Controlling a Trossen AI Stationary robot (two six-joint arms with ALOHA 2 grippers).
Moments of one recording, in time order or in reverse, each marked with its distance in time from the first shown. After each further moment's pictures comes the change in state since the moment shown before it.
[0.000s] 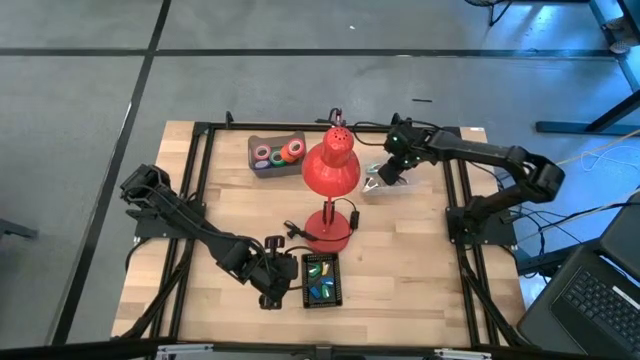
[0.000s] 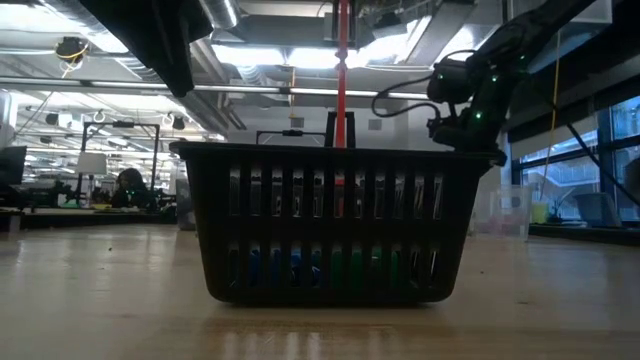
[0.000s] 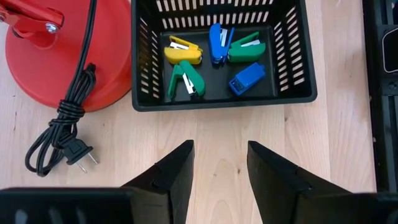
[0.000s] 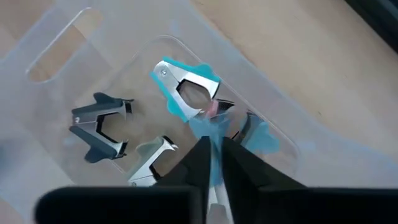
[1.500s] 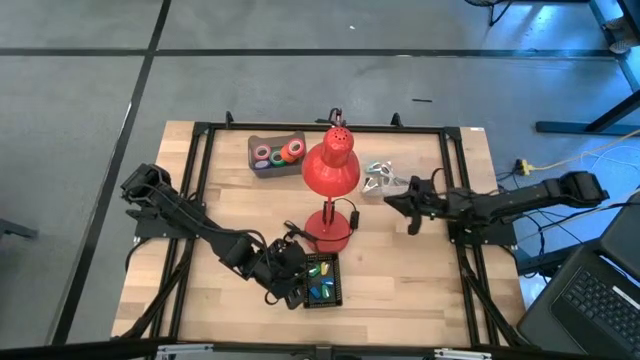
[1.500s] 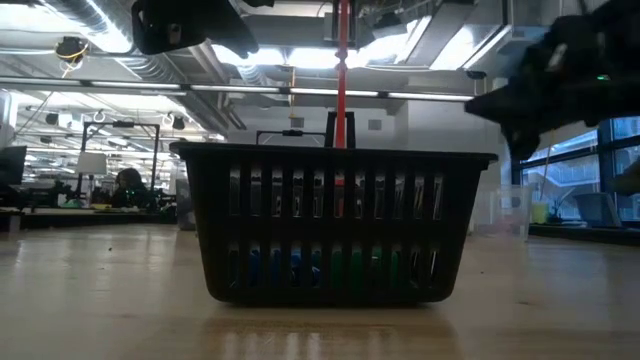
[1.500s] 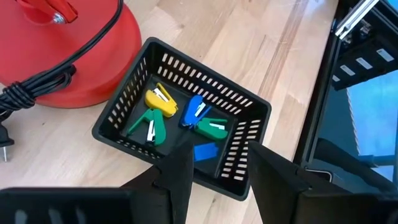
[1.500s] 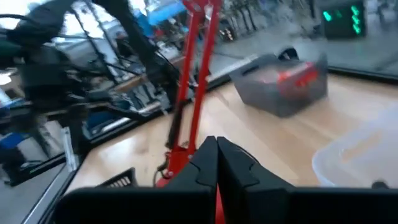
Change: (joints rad) left arm 0.029 0.000 0.000 0.224 -0.055 -0.481; right arm 0.693 -0.636 -0.817 1.296 0.220 0.320
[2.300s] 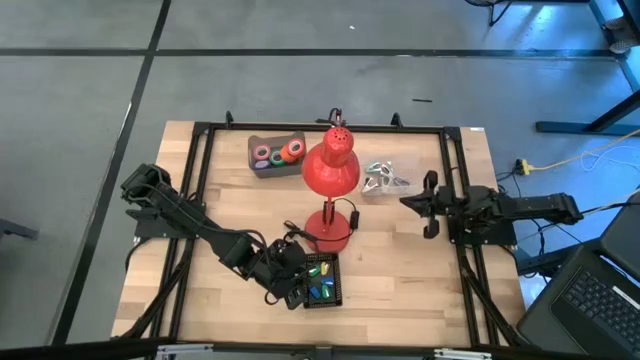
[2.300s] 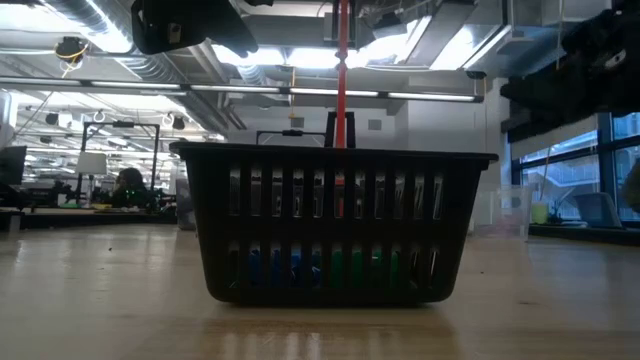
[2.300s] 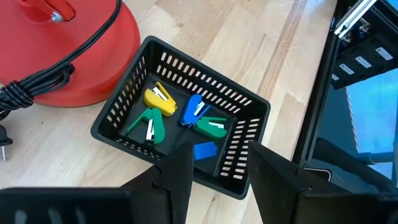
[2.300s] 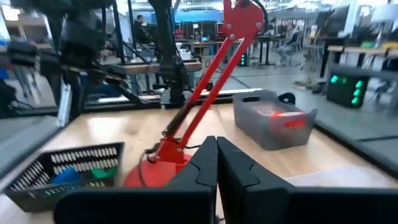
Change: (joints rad) left arm 0.000 0.000 0.000 0.000 0.005 0.001; right arm 0.010 -0.725 -0.015 -0.638 -0.066 -0.385
